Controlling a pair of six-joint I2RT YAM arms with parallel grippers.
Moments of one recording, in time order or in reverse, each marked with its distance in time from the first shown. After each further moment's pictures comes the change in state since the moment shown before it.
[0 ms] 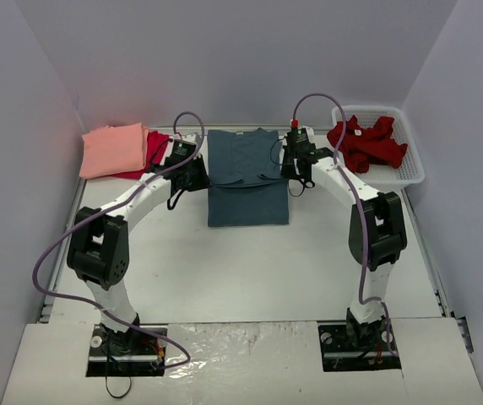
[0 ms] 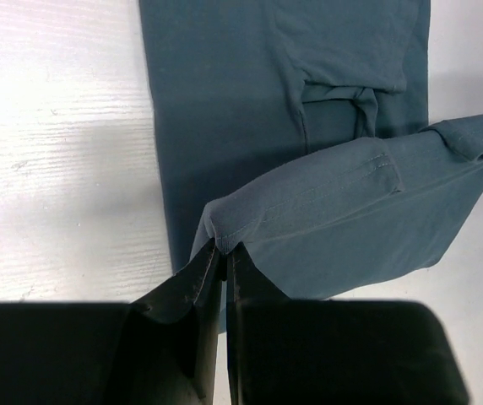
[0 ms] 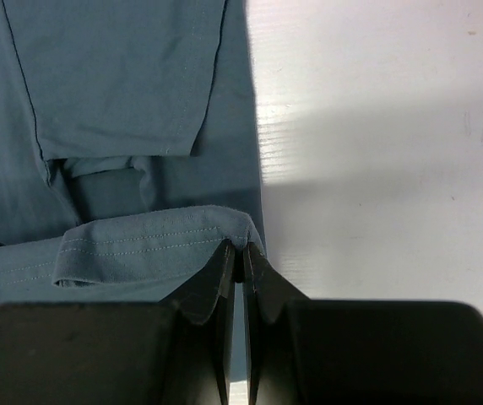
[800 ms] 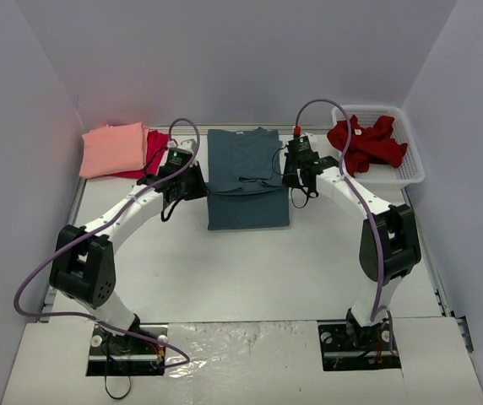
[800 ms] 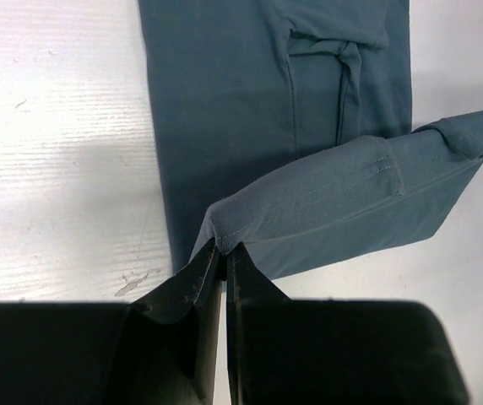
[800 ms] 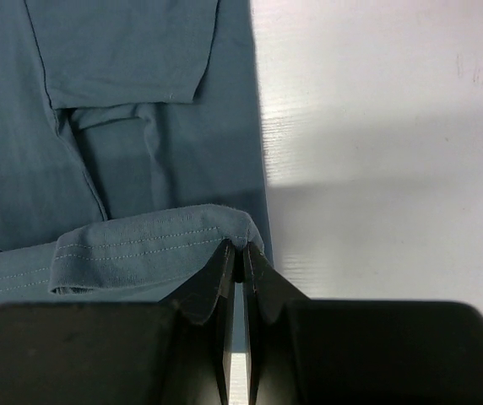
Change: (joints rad) left arm -0.030 -0.160 -0.138 -0.013 -0.009 -0.019; right arm 0.035 -0.151 -0.151 0.000 0.022 0.037
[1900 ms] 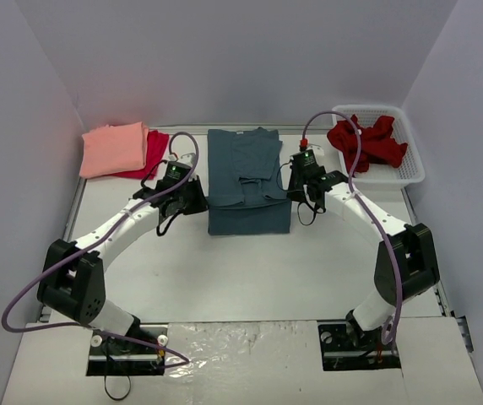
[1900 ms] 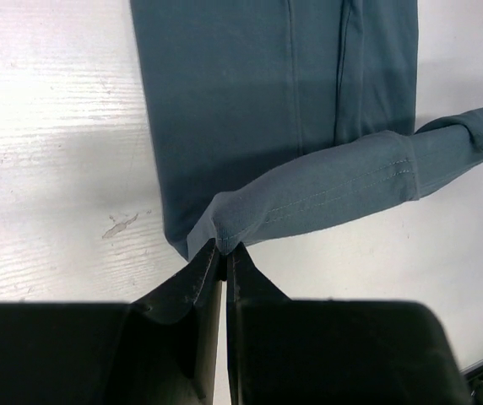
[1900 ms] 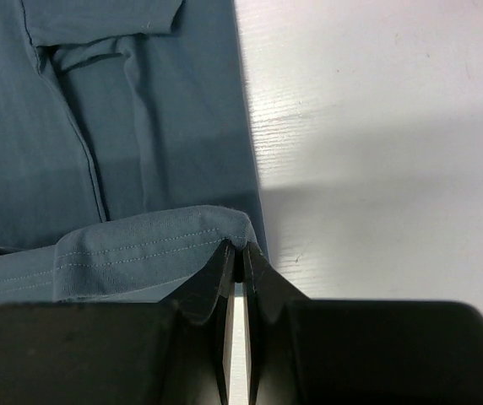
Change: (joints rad) left arm -0.037 -0.126 -0.148 -0.010 0.019 -0.023; right arm 0.036 -0.191 -0.196 -0.012 0.032 0.064
